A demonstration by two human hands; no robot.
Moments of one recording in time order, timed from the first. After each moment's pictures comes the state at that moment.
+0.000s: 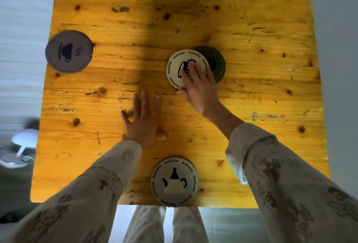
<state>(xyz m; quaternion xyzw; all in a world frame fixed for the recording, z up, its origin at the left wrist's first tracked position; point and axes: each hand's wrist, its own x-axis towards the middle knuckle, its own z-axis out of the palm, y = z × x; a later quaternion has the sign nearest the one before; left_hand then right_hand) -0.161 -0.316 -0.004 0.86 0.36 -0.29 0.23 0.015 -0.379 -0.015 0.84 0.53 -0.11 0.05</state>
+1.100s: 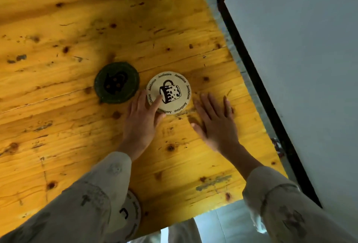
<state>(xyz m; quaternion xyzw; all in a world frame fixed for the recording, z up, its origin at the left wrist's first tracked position) -0.006 -0.421 -0.020 0.97 0.19 -0.05 0.13 0.080 -0.622 -0.034 0.92 0.38 -0.10 -0.02</state>
